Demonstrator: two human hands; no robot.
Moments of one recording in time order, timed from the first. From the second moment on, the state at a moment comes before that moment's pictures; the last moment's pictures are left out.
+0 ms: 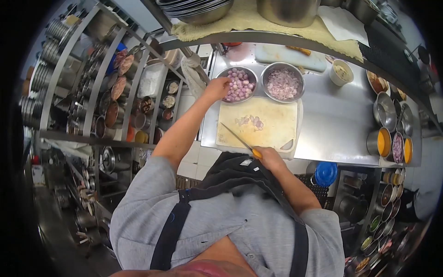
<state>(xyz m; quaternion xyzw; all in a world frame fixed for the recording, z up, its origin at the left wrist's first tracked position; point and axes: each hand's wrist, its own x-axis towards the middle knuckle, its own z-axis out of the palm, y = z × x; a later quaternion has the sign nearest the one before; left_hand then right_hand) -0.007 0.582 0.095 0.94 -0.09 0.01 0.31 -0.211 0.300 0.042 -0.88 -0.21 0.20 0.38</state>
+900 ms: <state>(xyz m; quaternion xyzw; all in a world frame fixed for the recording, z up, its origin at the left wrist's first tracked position) -0.117 0.603 0.021 0.87 -0.19 -0.07 0.44 -0.270 0.337 0.025 -0.91 0.05 0.09 0.40</state>
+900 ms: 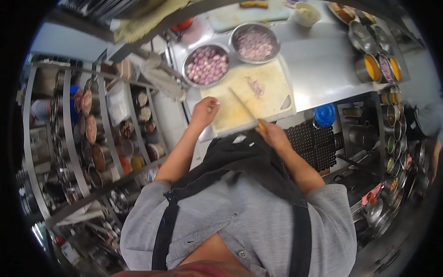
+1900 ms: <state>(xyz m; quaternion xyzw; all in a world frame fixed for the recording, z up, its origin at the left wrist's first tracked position) -0.139 0.591 -0.012 0.90 -0.17 0.04 0.39 -0.261 0.351 0.056 -0.90 -0.05 0.14 0.41</state>
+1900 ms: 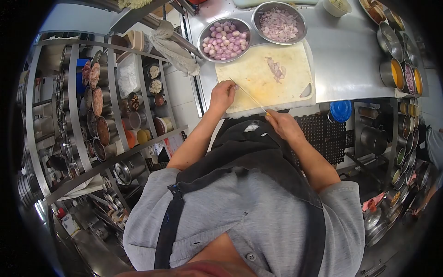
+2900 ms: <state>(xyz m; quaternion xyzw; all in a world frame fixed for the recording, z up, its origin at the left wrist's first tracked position) -0.140 0.586 -0.011 0.90 -0.15 0.05 0.40 -0.238 0.352 0.046 -0.87 -0.03 0.20 0.44</state>
